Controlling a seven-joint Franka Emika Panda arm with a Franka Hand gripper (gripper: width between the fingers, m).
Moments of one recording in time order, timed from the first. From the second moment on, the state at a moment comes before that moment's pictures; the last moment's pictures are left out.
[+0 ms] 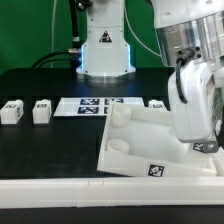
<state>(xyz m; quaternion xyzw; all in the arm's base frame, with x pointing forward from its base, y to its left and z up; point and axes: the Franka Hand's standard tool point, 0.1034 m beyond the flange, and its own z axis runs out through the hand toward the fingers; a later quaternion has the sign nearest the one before) 0.625 0.125 0.065 -0.50 0.86 0.08 0.11</state>
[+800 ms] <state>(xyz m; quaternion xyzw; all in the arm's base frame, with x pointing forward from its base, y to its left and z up) 0.601 0.117 0.079 -0.54 0.83 0.08 0.11</state>
